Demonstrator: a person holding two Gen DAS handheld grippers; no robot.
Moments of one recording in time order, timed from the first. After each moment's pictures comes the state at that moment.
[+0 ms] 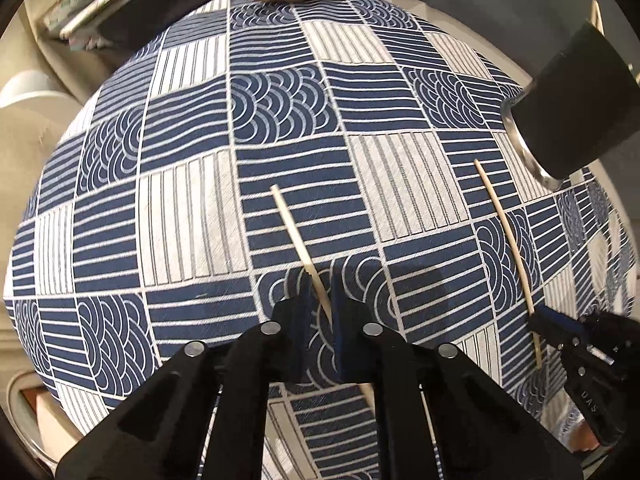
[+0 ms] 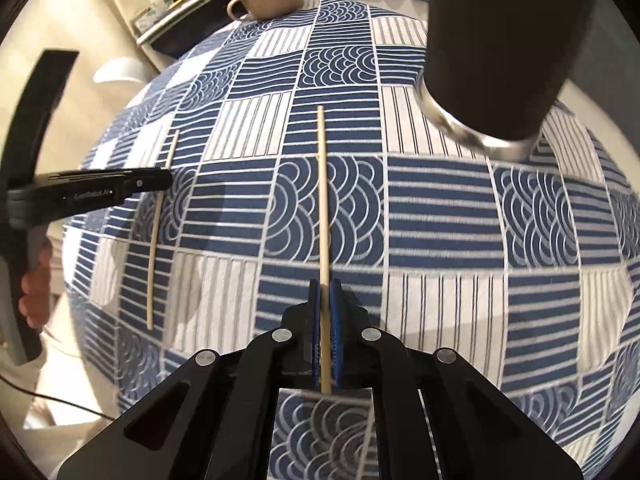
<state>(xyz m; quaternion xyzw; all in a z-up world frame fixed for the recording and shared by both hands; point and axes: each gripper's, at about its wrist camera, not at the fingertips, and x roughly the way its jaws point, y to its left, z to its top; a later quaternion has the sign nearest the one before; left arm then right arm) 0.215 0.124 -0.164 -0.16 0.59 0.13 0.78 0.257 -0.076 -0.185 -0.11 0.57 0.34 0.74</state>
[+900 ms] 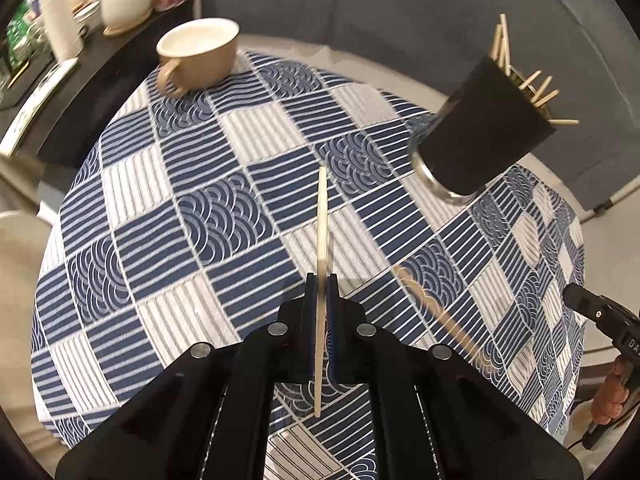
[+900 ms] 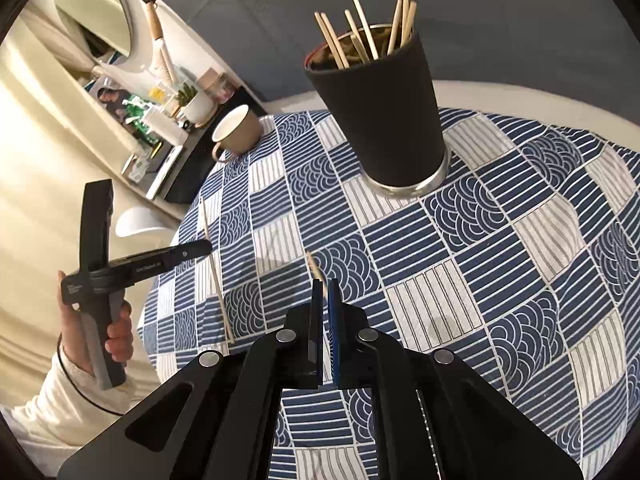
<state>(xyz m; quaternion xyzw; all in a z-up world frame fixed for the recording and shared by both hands) 0.245 0.137 -0.088 -0.11 0.56 -0.03 0.82 0.240 -0.141 -0.081 0.12 0.52 0.26 0.80</state>
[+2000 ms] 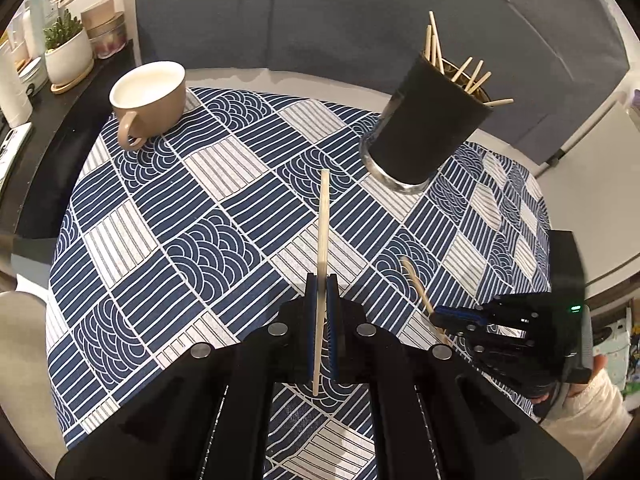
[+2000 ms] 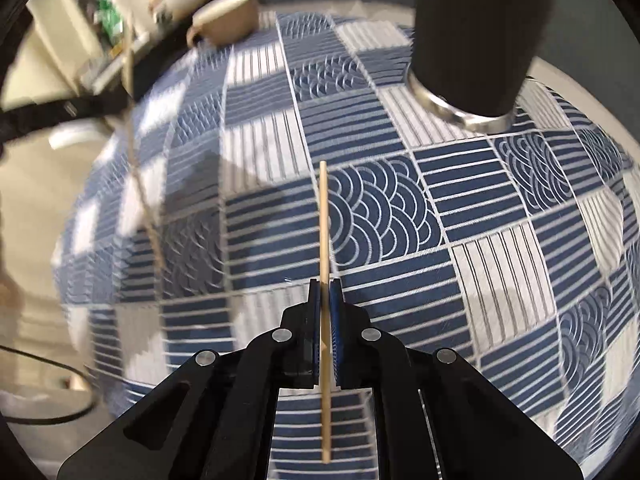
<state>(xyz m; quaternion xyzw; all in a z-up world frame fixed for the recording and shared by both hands) 0.246 0.156 -0.072 -0.06 0.53 -0.15 0.83 0.210 -0.044 -0.165 -0.02 0.57 0.22 0.79</state>
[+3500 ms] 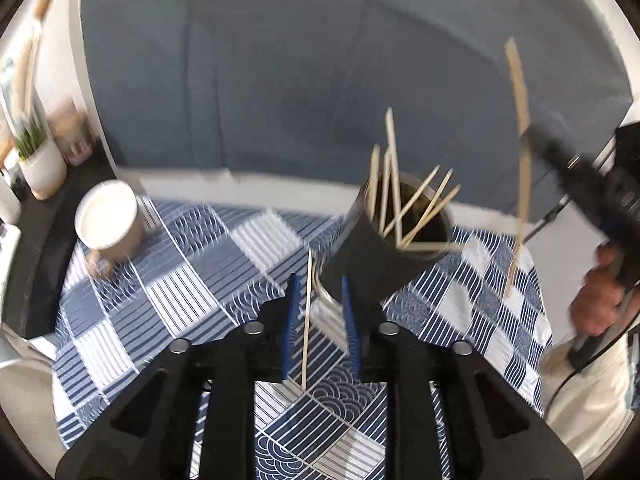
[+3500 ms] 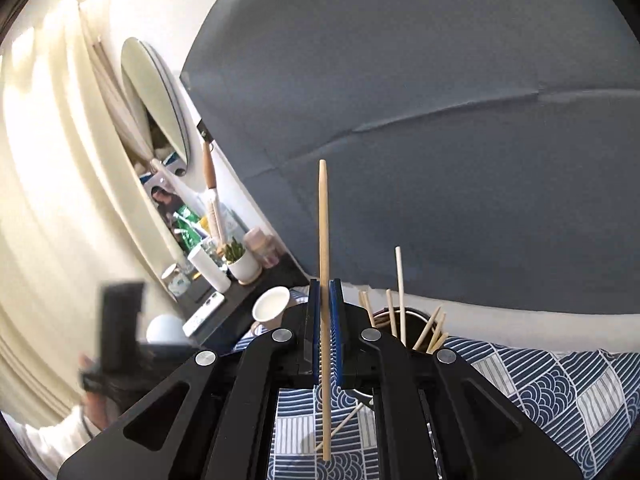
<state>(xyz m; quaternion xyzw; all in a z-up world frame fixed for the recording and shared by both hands) 0.338 0.080 -0.004 -0.07 0.47 -0.13 0.87 0.363 -0.167 0.038 0.16 0.30 0.33 0.88</state>
